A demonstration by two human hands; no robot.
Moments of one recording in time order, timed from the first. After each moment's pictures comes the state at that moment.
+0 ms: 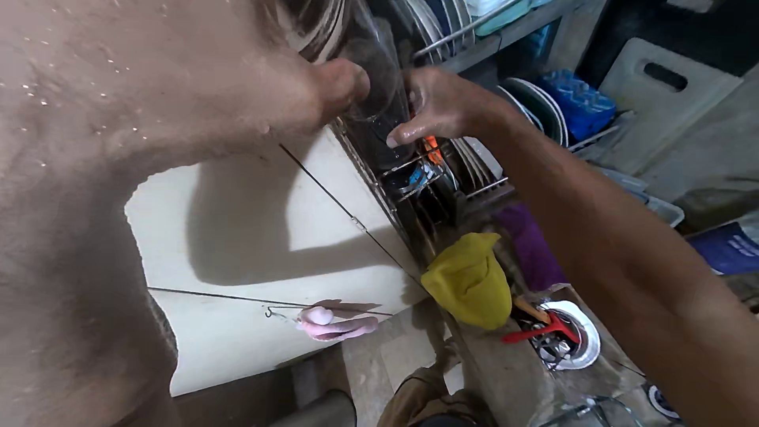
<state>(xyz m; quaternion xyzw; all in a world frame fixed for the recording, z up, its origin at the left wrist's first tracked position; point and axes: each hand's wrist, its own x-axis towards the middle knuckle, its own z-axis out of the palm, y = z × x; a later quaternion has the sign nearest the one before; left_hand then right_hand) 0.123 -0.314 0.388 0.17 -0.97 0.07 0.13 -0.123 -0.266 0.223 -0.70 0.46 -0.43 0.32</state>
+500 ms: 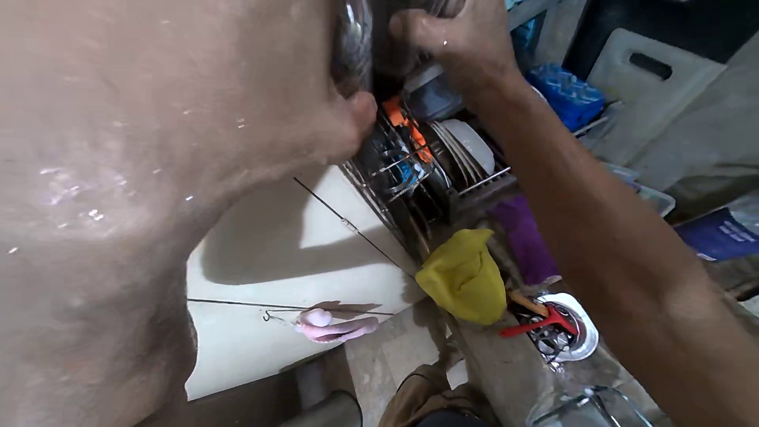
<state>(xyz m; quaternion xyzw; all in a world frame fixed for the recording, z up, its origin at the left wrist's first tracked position) 0.106 -0.262 0.362 0.14 -0.96 0.16 0.19 -0.148 -0.262 0.248 -0.57 0.40 -0.70 0.14</state>
